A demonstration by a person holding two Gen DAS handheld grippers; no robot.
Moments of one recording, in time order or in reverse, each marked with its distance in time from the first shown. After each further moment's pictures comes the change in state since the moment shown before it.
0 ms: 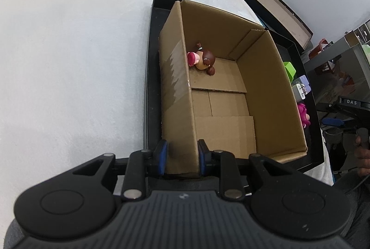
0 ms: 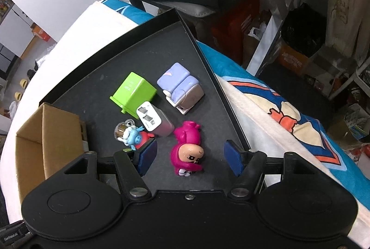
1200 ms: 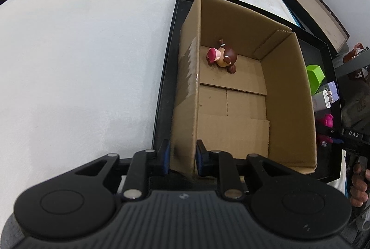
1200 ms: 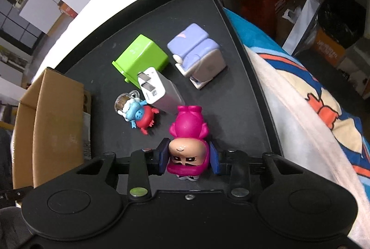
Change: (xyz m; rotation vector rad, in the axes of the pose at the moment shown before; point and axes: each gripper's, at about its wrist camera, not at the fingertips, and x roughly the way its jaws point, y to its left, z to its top) left arm 0.000 -0.031 0.013 -0.099 0.078 0.212; right arm 0.043 -0.019 -0.010 -0.090 0.097 0.171
